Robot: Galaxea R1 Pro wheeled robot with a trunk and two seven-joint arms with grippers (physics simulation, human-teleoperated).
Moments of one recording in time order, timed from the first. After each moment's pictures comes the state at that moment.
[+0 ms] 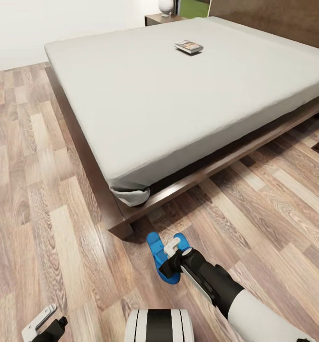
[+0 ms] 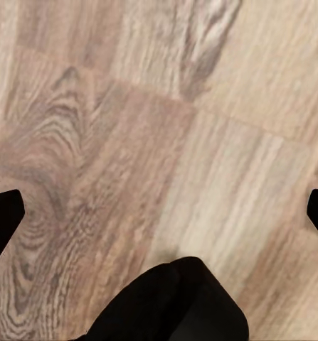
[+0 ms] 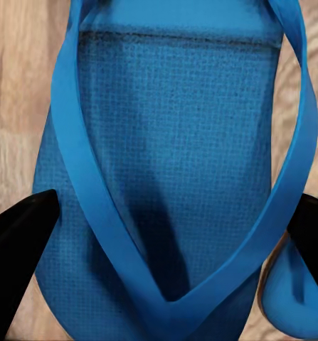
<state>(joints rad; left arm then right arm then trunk) 0.08 0.22 -0.09 -1.44 1.07 0.21 0.79 -0.69 0.01 0.73 -0.89 -0.17 0.70 0.16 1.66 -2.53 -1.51</state>
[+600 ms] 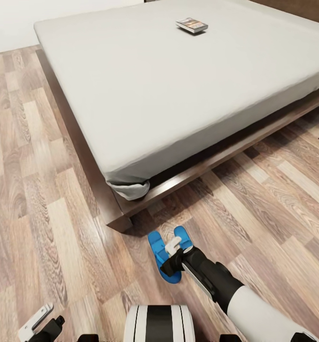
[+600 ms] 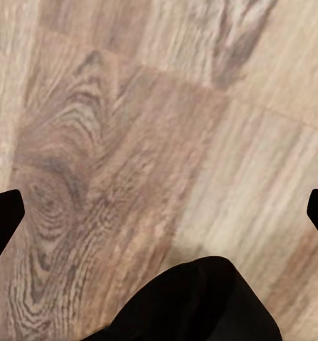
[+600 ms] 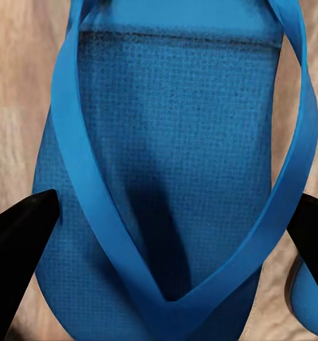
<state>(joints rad) 0.09 0.21 -0.05 -1.45 1.07 0.22 0.79 -0.71 0.01 0.72 -0.85 -0.18 0.70 0.18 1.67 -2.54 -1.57</state>
